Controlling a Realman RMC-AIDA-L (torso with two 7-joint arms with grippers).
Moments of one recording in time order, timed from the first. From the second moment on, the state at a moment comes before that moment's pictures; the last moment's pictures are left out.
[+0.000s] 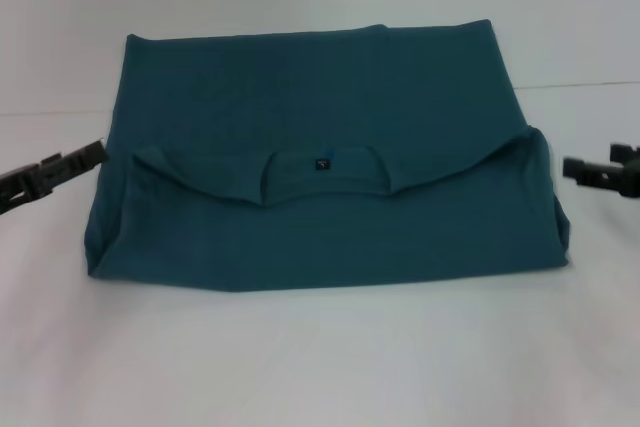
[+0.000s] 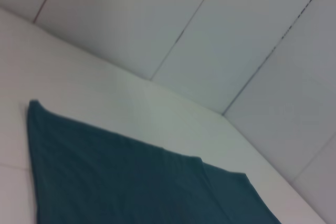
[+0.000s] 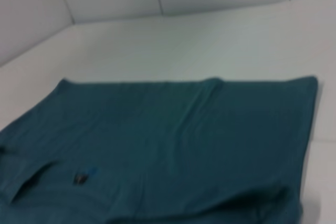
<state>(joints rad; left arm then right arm) -0.54 -2.09 0.31 0.70 2.04 1.33 -1.82 0.43 2.07 -0.57 -0.95 -2.14 -1.21 1.81</state>
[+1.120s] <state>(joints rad) -0.52 -2.12 0.53 0.82 2.30 1.26 -1.64 0.40 2.08 -0.56 -0.99 -2.21 -1.27 1.84</state>
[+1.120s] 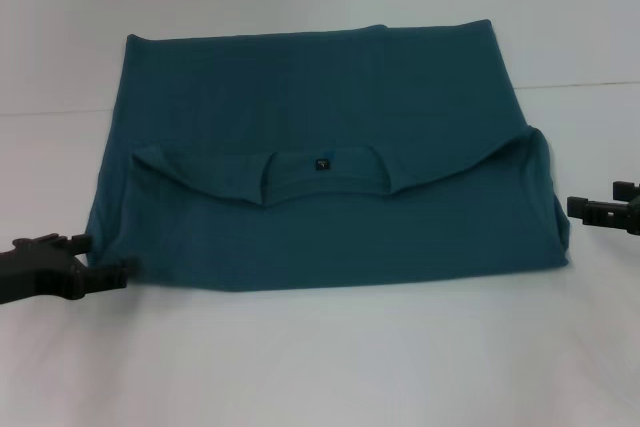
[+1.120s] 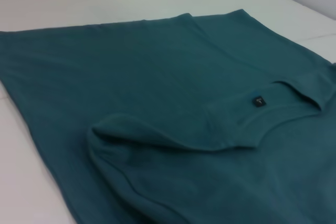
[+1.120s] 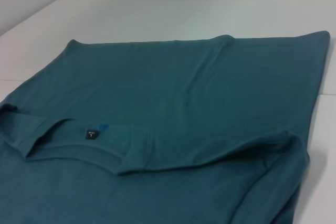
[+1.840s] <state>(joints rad) -0.54 -2.13 0.60 0.77 2.35 1.17 -1.63 0.40 2.09 -0.56 -0.98 -2.21 -1.26 1.85</state>
